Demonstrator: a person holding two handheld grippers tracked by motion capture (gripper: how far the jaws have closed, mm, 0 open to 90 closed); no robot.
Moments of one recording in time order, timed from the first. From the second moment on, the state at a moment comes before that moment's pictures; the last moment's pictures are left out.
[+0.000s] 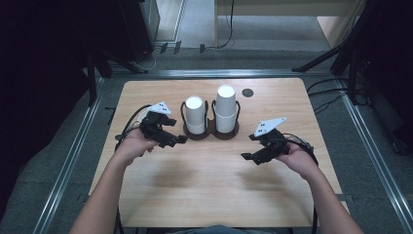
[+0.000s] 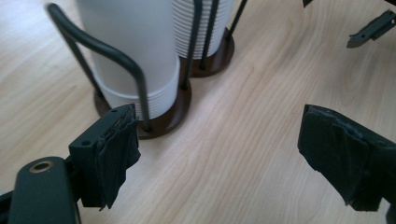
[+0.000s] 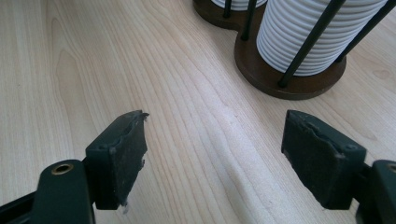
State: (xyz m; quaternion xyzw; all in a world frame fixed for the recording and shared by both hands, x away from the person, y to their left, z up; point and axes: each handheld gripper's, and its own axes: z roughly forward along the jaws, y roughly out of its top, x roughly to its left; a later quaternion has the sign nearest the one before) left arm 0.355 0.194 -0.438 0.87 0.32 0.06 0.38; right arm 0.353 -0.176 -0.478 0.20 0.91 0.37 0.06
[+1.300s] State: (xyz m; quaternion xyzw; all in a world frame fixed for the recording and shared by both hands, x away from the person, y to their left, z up) left arm 0.347 0.121 -0.472 0.89 0.27 0.05 0.36; right arm 0.343 -0.161 -0.482 0.20 0.90 0.37 0.05
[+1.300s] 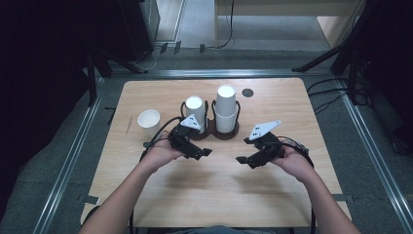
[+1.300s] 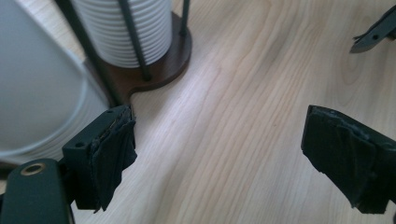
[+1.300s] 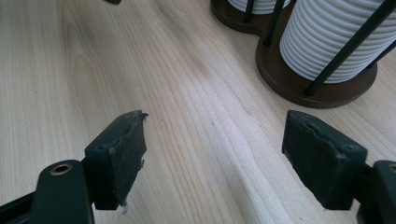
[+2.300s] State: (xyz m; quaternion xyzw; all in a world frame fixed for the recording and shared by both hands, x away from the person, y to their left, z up) left arm 0.346 0.104 -0.481 0.90 0.26 0.06 0.35; right arm 0.343 -0.162 -0.485 0.20 0.91 0.37 0.05
